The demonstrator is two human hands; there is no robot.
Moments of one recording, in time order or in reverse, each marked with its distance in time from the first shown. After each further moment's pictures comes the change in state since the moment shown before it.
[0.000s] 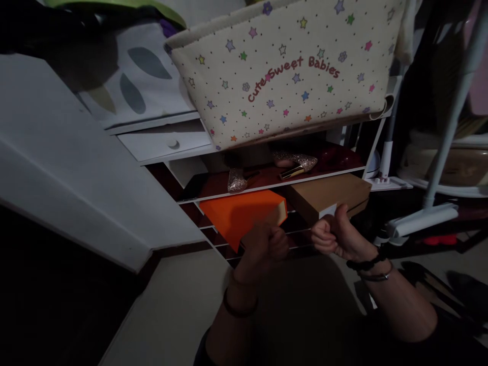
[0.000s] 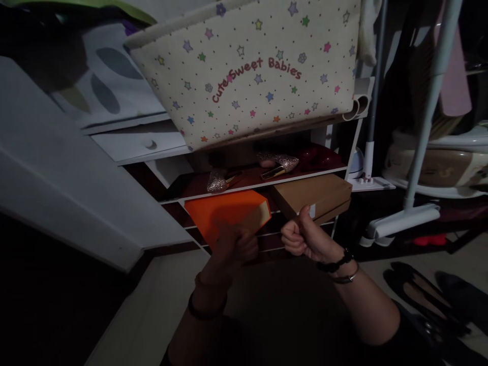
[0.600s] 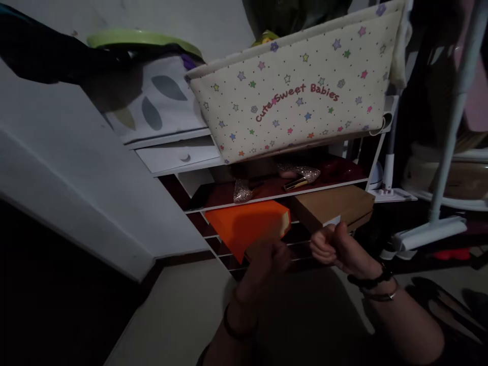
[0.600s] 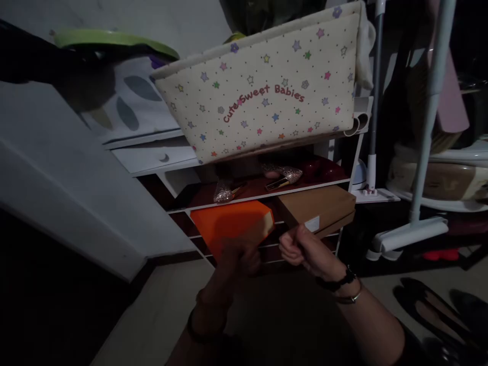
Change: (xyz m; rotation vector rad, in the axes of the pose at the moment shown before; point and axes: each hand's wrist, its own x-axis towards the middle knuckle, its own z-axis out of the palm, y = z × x) left_hand -0.006 -0.007 -0.006 0.137 0.052 0.127; right_hand 0.010 -0.006 0.023 -0.111 0.087 -0.168
